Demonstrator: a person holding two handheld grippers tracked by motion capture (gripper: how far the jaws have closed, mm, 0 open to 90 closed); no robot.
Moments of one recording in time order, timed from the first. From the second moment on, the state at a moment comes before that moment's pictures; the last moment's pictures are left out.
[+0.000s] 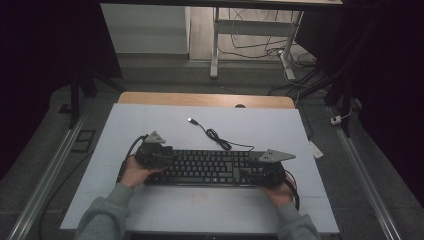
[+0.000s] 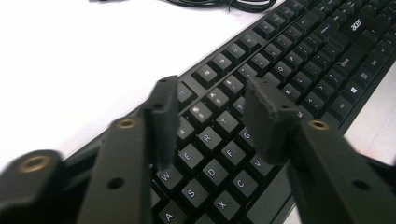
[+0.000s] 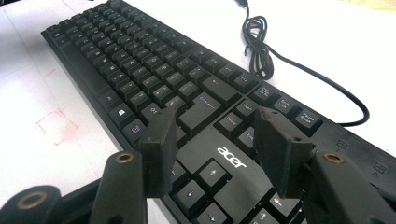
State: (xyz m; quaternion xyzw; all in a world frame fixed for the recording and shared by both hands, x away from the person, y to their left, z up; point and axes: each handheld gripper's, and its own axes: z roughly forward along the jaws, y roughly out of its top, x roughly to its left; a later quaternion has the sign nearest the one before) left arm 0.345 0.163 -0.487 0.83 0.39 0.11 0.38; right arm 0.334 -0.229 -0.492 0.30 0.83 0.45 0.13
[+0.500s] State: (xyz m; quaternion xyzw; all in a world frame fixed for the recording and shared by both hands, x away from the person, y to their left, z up) left arm 0.350 0.152 -0.504 0.86 0.38 0.10 0.33; right arm 0.334 -0.229 -0.493 0.30 0.83 0.44 0.13
